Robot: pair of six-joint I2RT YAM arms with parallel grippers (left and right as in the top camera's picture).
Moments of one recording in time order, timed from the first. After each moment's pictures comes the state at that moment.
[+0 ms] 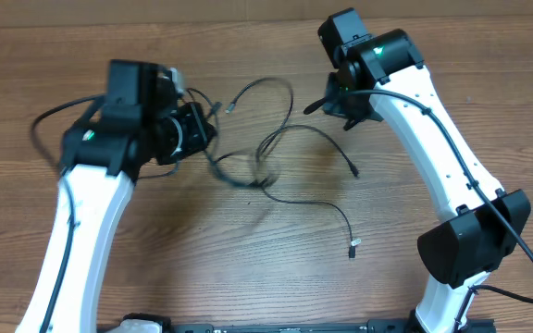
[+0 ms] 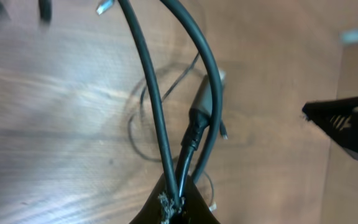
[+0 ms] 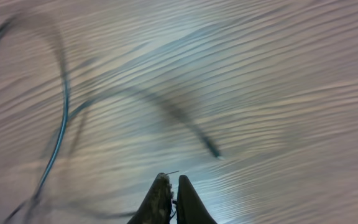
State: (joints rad) left arm -0.14 1.39 1.42 -0.99 0.39 -0.56; right arm 0.39 1.96 2.01 -1.39 0.23 0.64
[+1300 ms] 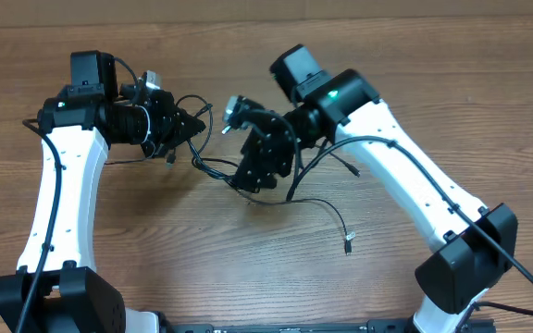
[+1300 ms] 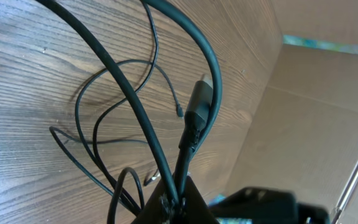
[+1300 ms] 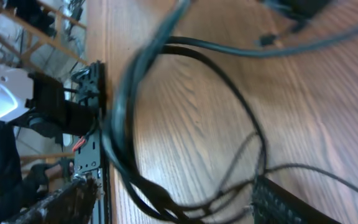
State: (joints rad) left arm 0.09 1.61 1.44 -1.02 0.82 -0.57; right arm 0.61 1.88 1.80 -1.15 -0.77 -0.51
